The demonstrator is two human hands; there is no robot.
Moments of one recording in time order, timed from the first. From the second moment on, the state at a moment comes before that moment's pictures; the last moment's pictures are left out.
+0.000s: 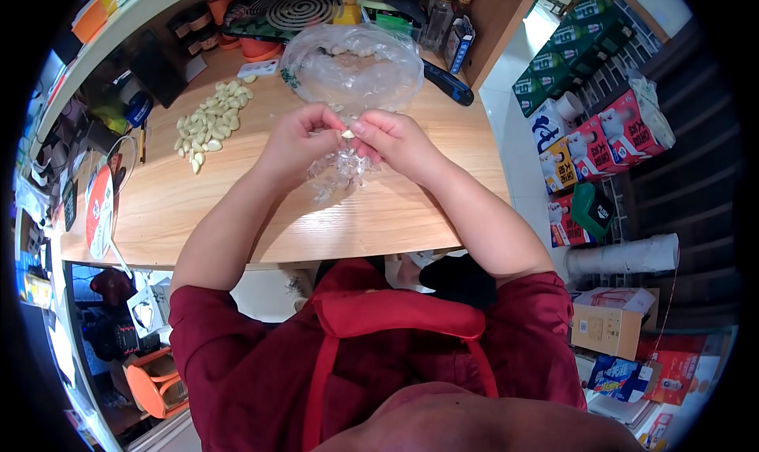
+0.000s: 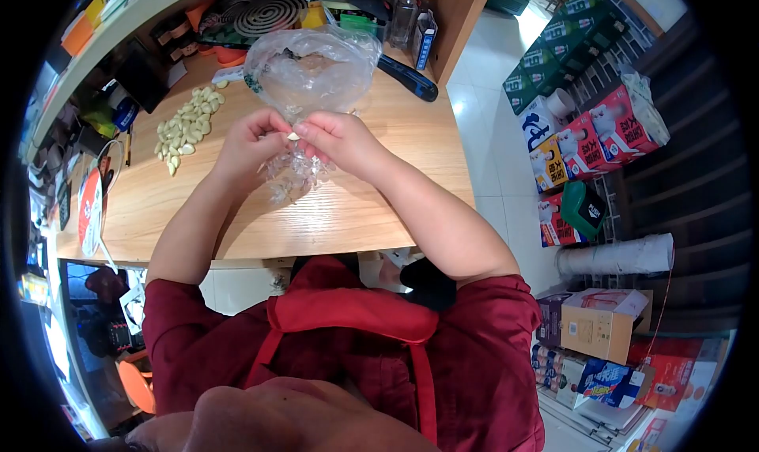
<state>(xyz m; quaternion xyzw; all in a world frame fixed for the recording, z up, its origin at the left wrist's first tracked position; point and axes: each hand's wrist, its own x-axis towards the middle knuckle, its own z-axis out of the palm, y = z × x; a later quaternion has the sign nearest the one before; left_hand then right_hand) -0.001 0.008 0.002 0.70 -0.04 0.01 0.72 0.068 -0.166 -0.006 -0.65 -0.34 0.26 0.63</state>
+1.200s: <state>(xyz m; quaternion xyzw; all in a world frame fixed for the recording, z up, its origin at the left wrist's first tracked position) -0.004 0.003 0.003 0.85 -0.17 0.27 0.42 0.070 -0.167 -0.006 -0.54 -0.32 0.35 0.70</state>
